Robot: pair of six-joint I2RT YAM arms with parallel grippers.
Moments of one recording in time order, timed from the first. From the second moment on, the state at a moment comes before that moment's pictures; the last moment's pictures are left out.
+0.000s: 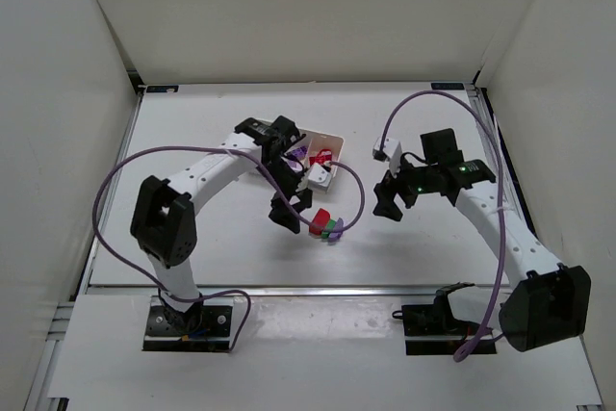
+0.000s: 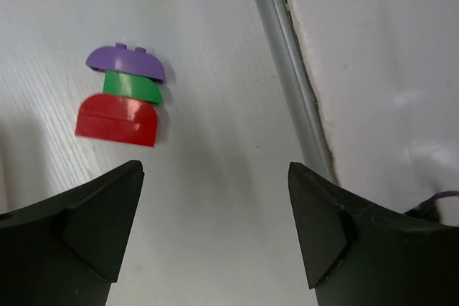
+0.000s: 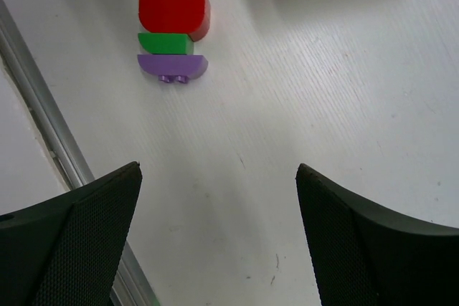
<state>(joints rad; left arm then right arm) -0.60 1.75 1.51 -1.22 0.85 1.12 0.31 1.21 1.00 -0.77 -0.64 -0.62</state>
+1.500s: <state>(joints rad) -0.69 1.95 1.33 -0.71 0.67 1.29 0.16 1.07 1.00 -0.85 -0.54 -0.48</state>
